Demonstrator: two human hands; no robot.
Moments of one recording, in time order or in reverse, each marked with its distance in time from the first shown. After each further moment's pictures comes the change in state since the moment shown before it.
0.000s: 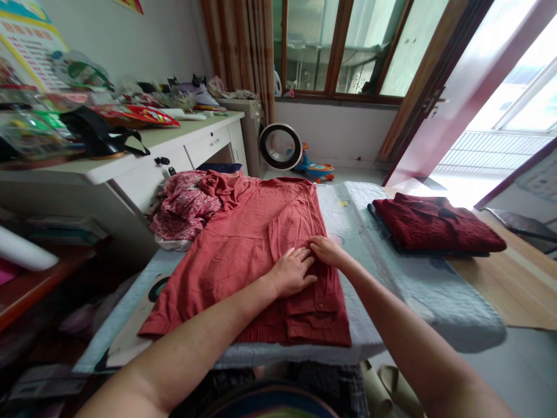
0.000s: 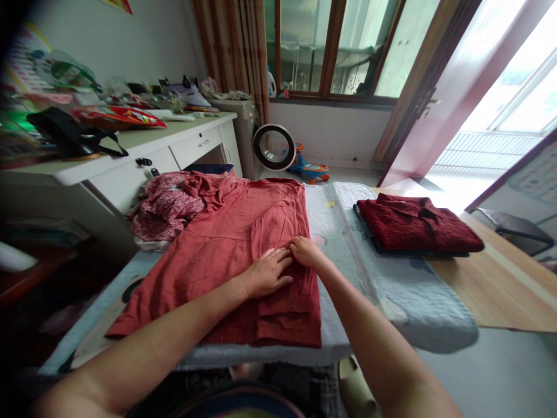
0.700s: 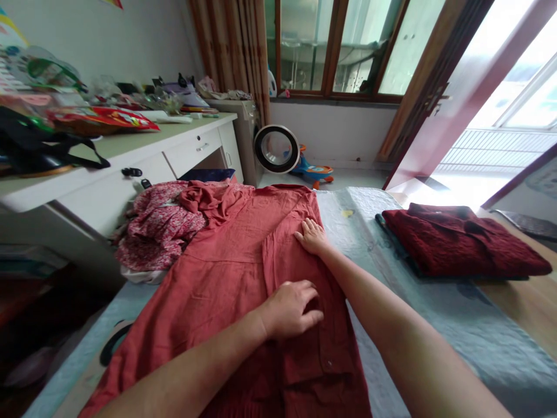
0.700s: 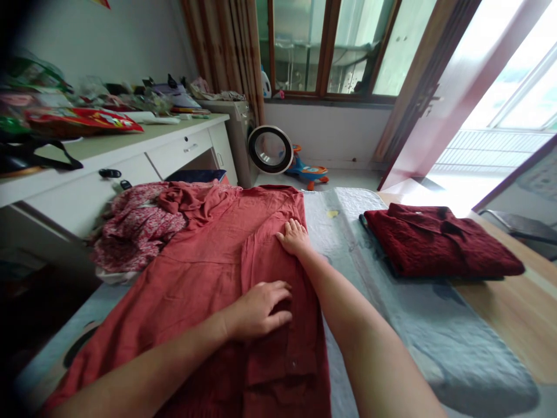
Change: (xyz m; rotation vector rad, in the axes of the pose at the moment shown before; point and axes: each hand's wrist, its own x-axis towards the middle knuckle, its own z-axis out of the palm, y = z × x) left_hand 0.016 -0.011 -0.019 -0.335 -0.131 0.007; right_hand 0.127 0.030 0.025 -0.097 0.226 0.094
